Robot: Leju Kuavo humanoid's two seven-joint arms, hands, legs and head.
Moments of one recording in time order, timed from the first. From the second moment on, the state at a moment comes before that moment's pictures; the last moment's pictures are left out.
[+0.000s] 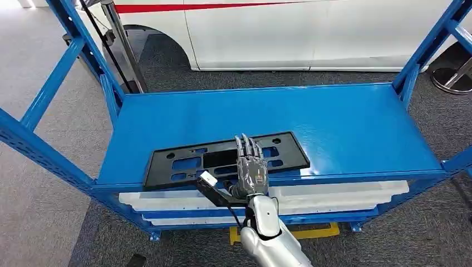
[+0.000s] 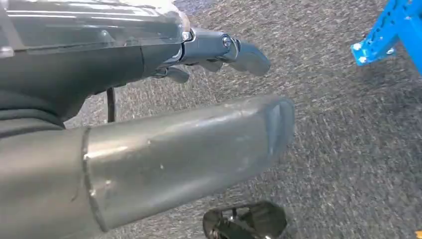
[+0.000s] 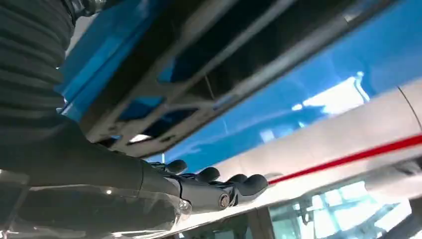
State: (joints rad) left arm -0.02 -0.05 0.30 -0.19 -0.64 0.14 -0.35; right arm -0.40 0.25 0.56 -0.68 1.29 -0.54 0.05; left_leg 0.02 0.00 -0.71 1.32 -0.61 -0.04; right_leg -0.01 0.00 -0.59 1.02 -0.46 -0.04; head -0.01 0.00
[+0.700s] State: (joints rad) left arm -0.03 -0.05 0.30 -0.19 -0.68 0.15 -0.34; right arm -0.44 0.24 0.59 -0.60 1.41 -0.48 0.11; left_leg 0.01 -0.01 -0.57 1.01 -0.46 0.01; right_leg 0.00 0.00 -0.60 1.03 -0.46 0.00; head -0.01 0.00
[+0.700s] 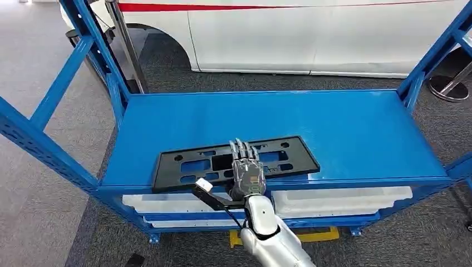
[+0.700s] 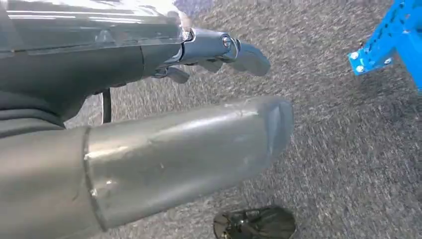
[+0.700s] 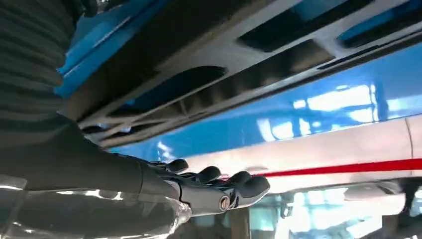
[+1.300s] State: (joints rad) left arm -0.05 -0.06 0.30 -0.19 -0.73 0.14 -0.32; right arm -0.48 0.19 0.61 -0.49 1.47 -0.45 0.18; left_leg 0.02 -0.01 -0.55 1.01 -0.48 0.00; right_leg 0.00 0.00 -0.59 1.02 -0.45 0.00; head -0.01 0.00
